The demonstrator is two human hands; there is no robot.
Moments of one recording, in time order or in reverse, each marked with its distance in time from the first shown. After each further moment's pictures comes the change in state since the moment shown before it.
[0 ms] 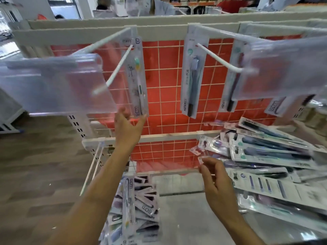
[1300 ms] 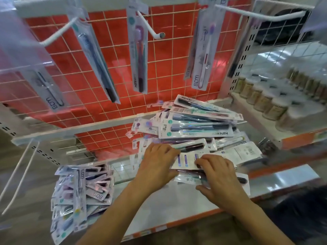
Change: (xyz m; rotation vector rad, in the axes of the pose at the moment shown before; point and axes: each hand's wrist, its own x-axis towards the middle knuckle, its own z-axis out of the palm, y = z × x) left_hand -0.210 0.037 0.176 0.728 -0.734 0.760; right_hand -0.017 0.102 -0.214 -0.998 -0.245 -0.359
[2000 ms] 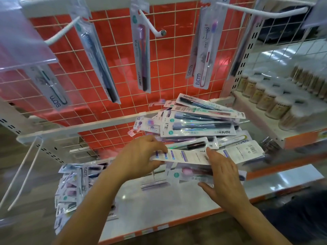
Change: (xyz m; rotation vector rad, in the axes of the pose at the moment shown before) left_hand -0.007 -0.031 -0.057 -0.058 -0.129 -0.005; right_hand -0.011 0.008 0.026 0.193 0.192 0.090
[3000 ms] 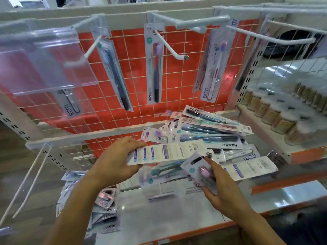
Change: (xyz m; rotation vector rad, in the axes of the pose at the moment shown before) left_hand -0.034 -0.054 -0.024 -0.117 0.180 -0.125; right_hand 0.025 -0.023 -0.015 0.380 -0.144 0.067
